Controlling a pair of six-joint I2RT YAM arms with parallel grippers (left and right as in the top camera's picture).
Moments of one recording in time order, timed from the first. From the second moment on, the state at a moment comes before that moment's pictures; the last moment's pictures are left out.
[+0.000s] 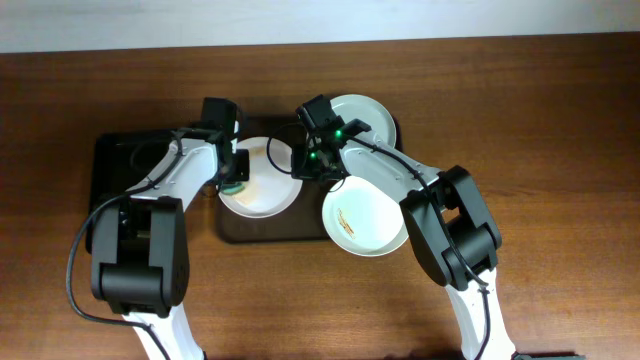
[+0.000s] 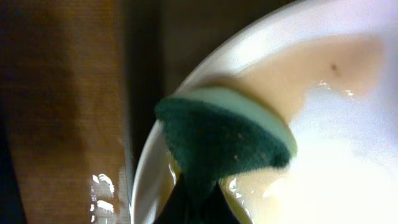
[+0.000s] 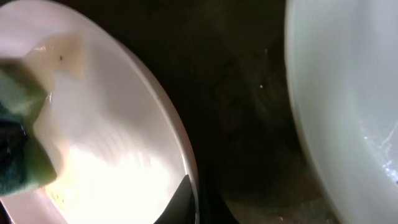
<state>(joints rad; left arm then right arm) -0.13 2.02 1.33 -0.65 -0.08 -0.11 0.55 2.27 1.68 -0.58 -0.28 0.60</state>
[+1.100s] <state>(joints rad) -0.12 2.04 1.30 -0.43 0.32 0.06 0.54 2.27 1.68 -0.57 -0.27 0.58</state>
